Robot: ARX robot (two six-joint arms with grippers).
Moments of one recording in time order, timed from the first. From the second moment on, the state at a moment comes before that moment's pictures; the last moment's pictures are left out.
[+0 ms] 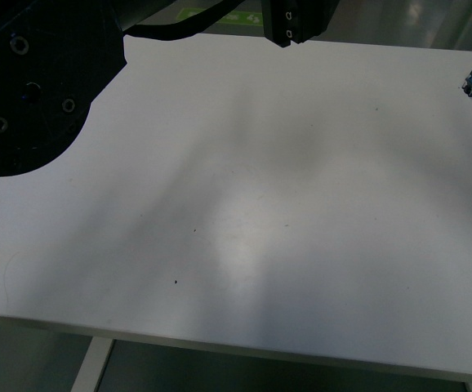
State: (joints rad) left arm -0.50 1.99 0.98 1.38 0.40 -1.59; right arm 0.14 1.53 0.77 0.68 -0.31 1.06
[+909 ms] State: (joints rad) left arm -0.25 1.30 0.27 1.02 -0.24 -0.02; right arm 0.00 1.52 0.79 0.68 -0.38 1.04
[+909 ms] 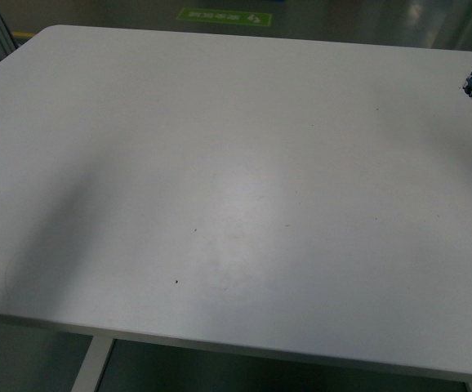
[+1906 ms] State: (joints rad) left arm 0.00 0.59 0.02 0.58 0.00 -0.01; right arm 0.00 1.50 0.77 0.68 -0.42 1.02
